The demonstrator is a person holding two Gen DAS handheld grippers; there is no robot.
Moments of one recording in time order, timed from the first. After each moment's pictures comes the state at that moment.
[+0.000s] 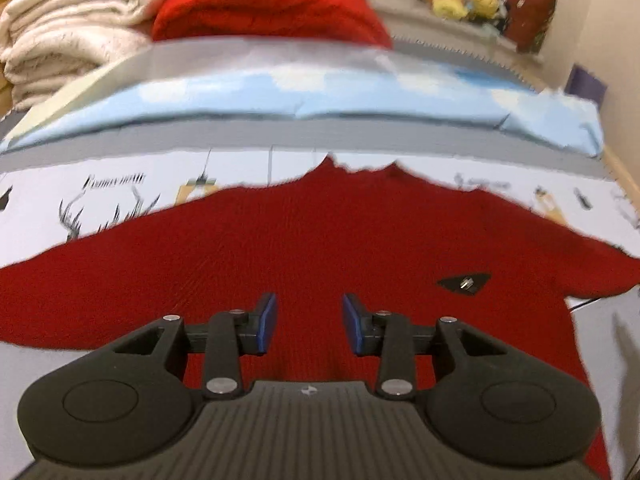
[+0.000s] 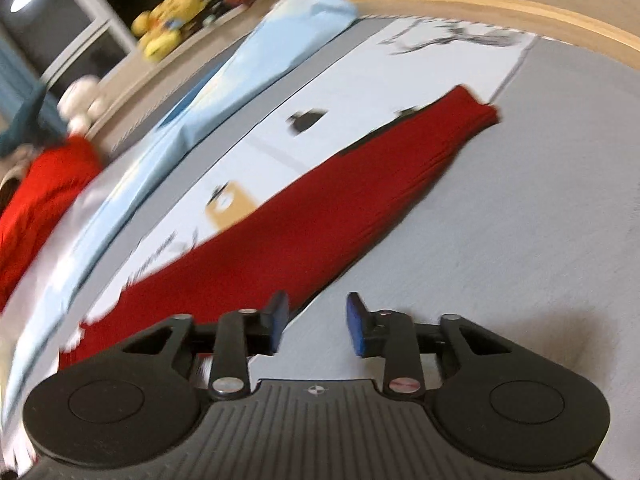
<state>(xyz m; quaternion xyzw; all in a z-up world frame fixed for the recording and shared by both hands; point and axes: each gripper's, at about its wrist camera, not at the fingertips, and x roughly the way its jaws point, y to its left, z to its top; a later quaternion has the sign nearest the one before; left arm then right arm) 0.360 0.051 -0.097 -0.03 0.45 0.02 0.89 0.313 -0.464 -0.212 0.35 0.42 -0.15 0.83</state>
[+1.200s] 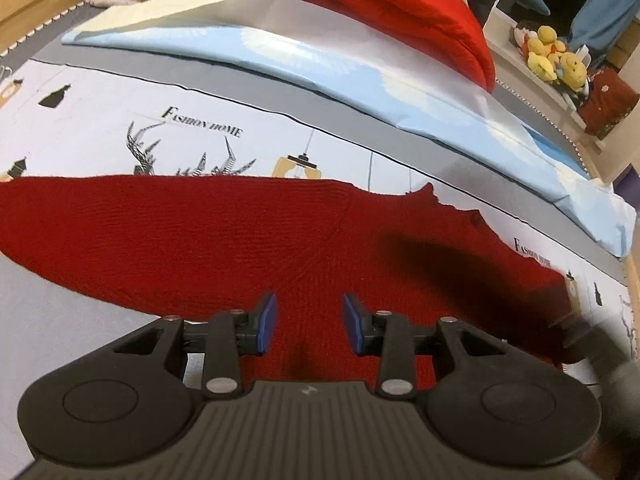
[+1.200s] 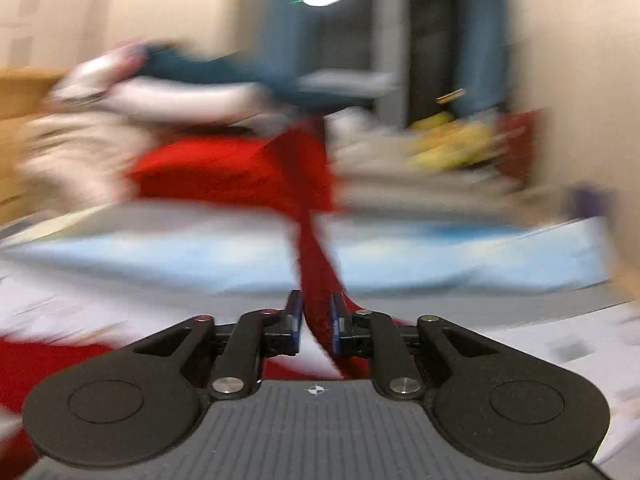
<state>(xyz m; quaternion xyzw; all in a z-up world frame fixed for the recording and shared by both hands) 0.368 0.168 -0.089 -0.19 0.47 0.08 0.86 0.368 -0.122 -0.126 0.02 0.24 0.14 0.96</state>
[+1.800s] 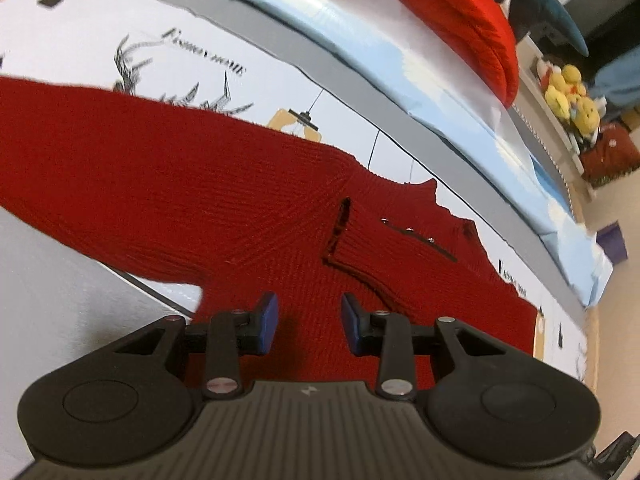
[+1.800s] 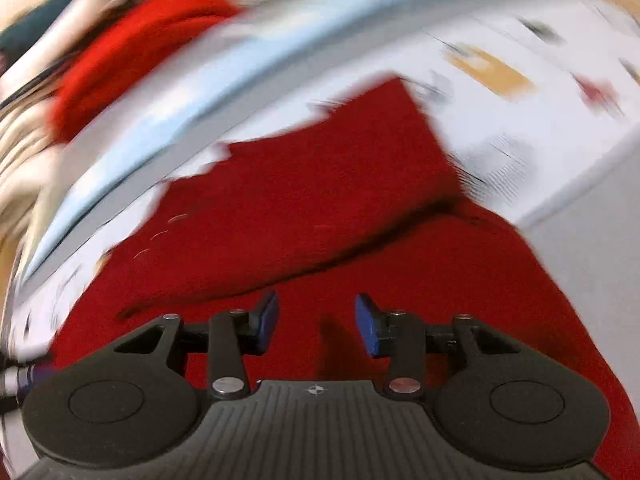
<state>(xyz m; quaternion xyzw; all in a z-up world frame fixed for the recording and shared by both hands) 0.388 0.179 -0.142 -0.32 0.48 0.08 0.81 0.364 -0.207 -0.205 0.28 0.52 0.00 0.81</state>
